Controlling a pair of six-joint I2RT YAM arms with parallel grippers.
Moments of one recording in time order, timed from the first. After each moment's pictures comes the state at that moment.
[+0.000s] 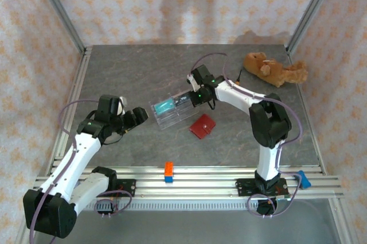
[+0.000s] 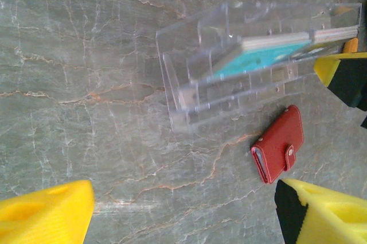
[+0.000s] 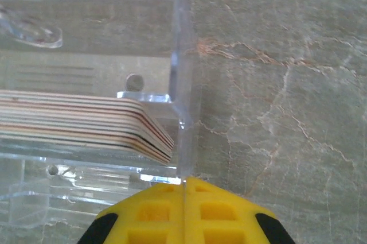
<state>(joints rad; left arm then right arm) -0.16 0.92 0.70 -0.68 0.31 -0.72 0.58 1.91 1.42 -0.60 -0.07 0.04</state>
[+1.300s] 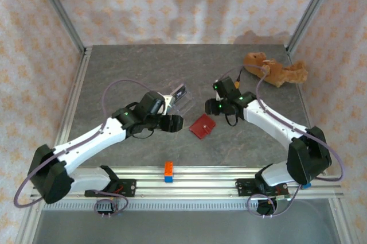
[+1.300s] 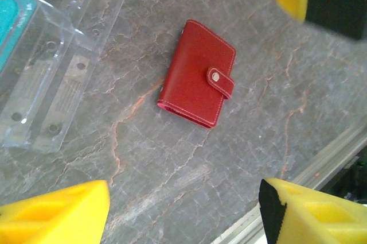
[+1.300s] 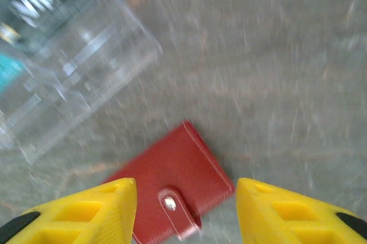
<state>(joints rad) -0.68 1.25 0.91 -0.54 0.19 -0.53 0.55 1.42 1.00 -0.62 -0.04 0.44</state>
